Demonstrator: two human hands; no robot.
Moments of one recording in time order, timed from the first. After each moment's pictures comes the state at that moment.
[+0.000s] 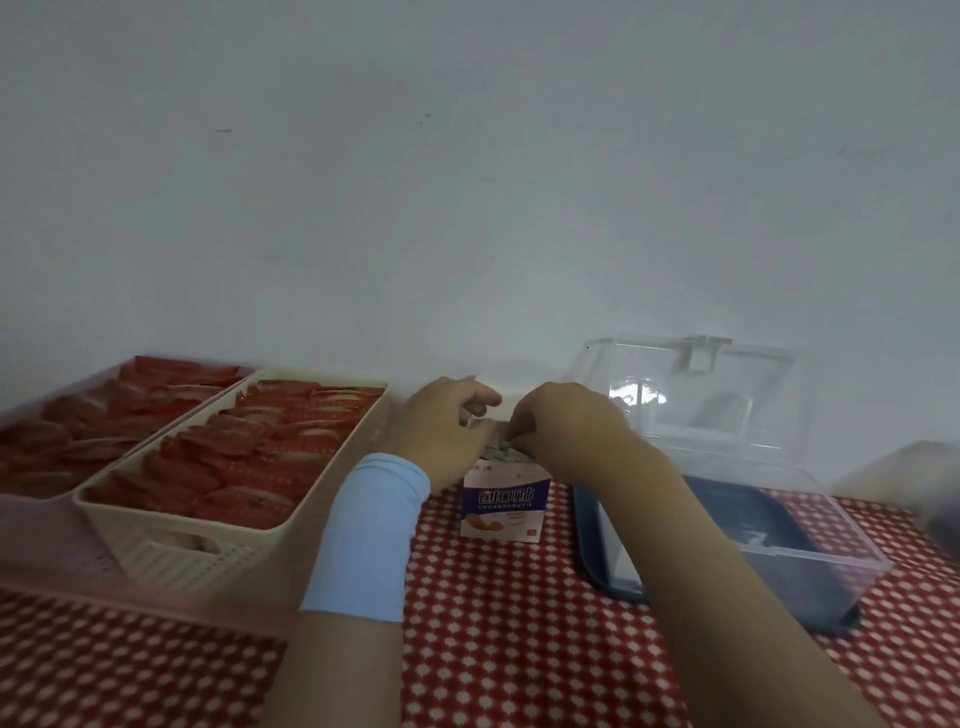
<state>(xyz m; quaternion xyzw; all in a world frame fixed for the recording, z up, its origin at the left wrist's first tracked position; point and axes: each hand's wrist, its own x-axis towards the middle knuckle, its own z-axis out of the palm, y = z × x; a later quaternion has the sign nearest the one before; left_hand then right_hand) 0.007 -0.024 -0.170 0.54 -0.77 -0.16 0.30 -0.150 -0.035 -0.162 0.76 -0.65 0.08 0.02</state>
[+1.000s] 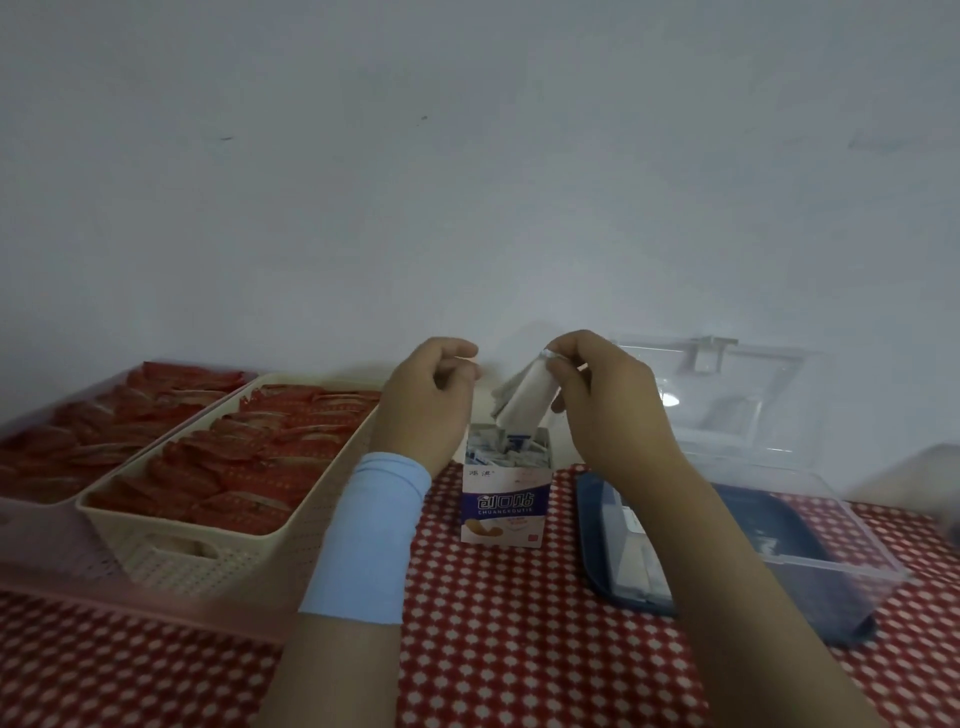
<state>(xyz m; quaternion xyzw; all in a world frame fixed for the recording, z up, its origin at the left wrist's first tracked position) -0.001 -0.032 -0.167 0.50 -0.63 -0.24 0.55 -0.171 -0.018 -0.159 0.67 -0.53 0.51 -0.10</state>
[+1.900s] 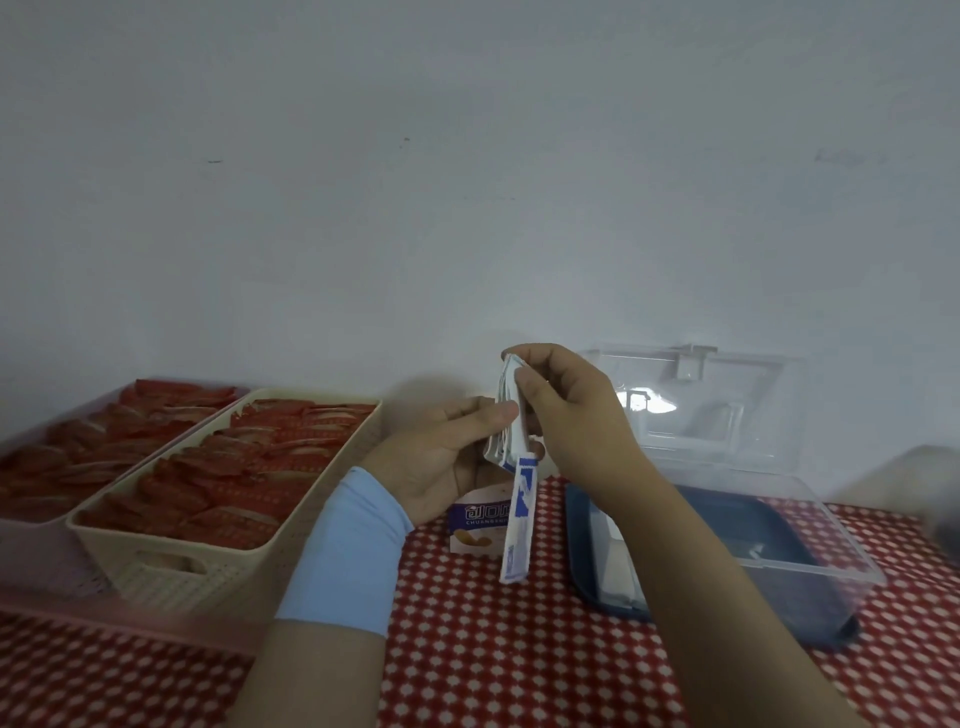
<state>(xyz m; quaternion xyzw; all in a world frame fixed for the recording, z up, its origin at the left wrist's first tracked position) -0.010 -0.011 -0.162 0.30 -0.51 -0.69 0.43 -0.160 -0.012 -0.160 0.62 -0.44 0.57 -0.31</state>
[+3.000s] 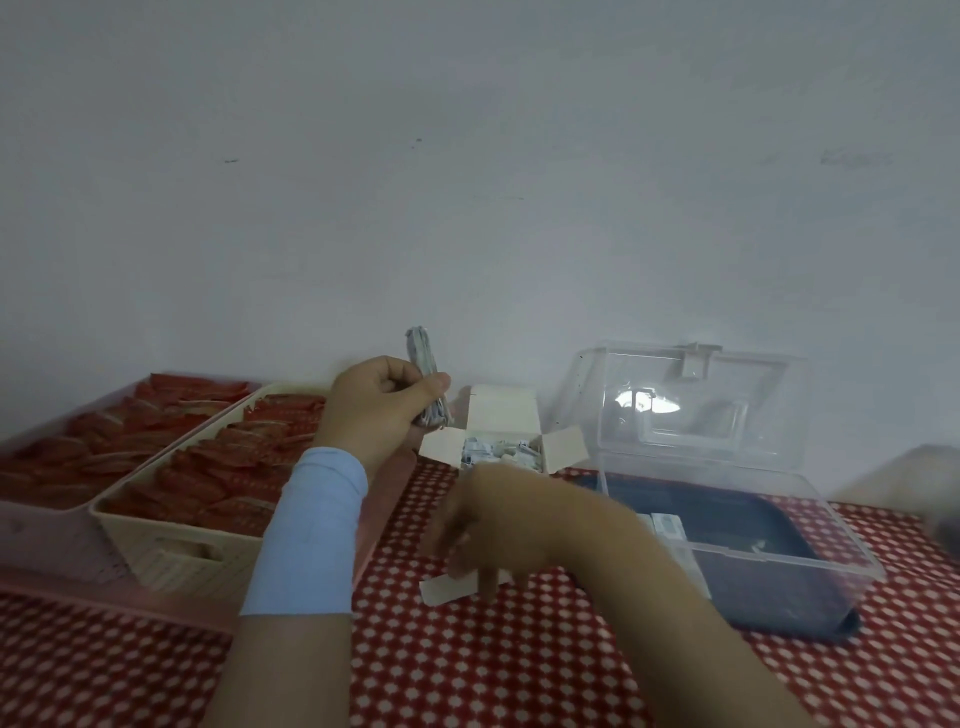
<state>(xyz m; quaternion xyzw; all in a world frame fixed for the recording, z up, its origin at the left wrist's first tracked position) 0.034 -0.029 -0.158 0.50 -0.53 -0.38 0.57 -0.121 0.019 -0.167 0.83 -0.48 0.01 -0.30</state>
